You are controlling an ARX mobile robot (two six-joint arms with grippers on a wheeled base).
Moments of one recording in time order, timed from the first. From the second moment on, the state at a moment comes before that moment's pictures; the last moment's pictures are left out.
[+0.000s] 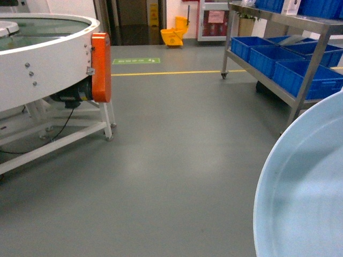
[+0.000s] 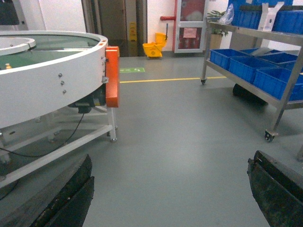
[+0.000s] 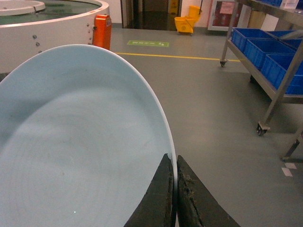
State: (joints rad) left arm 0.00 0.01 0.01 0.00 0.00 0.00; right arm 0.07 0.19 0.09 -0.01 -0.17 -0.03
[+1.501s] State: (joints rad) left arm 0.00 0.01 0.01 0.00 0.00 0.00; right arm 0.07 0.19 0.09 -0.01 -0.17 -0.03
